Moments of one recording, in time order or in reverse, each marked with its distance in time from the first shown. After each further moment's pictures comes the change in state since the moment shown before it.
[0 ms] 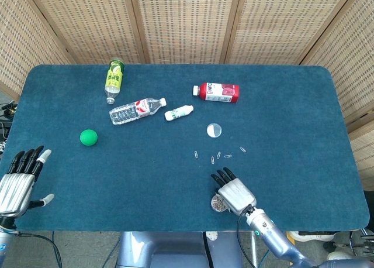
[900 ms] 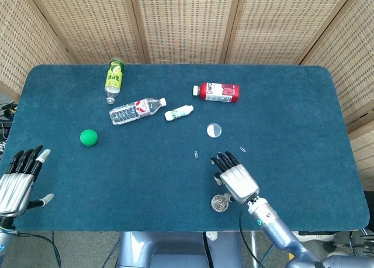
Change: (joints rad) left arm 0.001 0.005 -0.002 -0.001 0.002 0.003 -0.011; right arm 0.008 0.058 0.112 -0.043 -0.011 0.043 0.095
